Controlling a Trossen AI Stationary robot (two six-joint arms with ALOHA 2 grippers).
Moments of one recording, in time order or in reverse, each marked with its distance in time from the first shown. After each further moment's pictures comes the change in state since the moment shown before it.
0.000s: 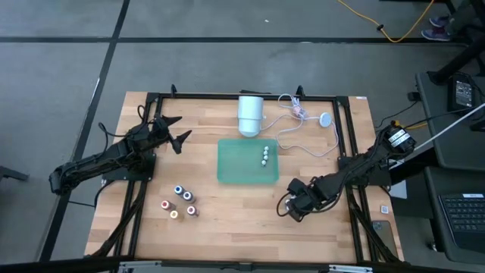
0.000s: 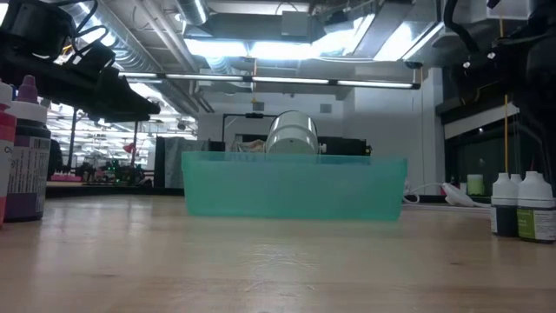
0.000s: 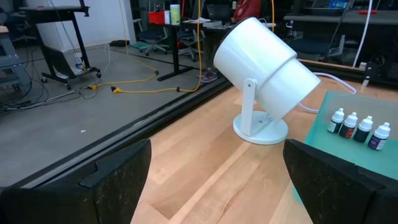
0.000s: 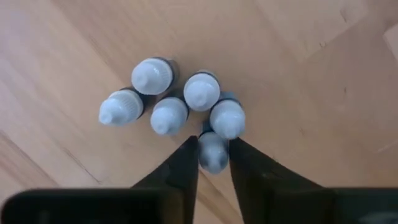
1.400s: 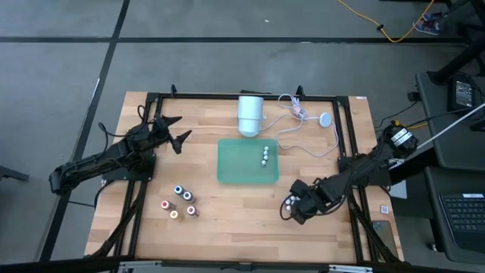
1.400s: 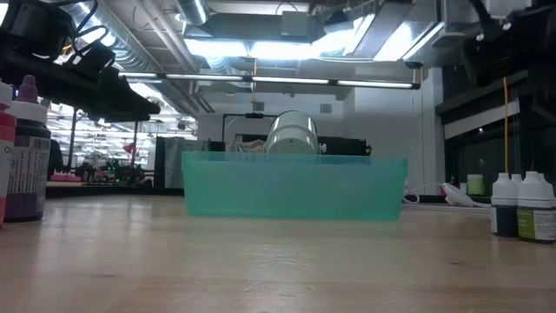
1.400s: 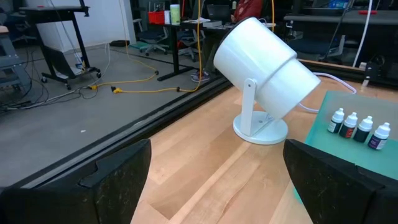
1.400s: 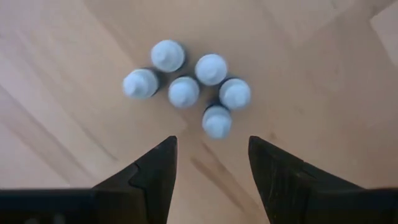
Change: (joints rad) left arm 0.000 0.000 0.000 0.000 0.000 0.000; right arm 0.037 -0.029 0.051 -0.080 0.009 0.049
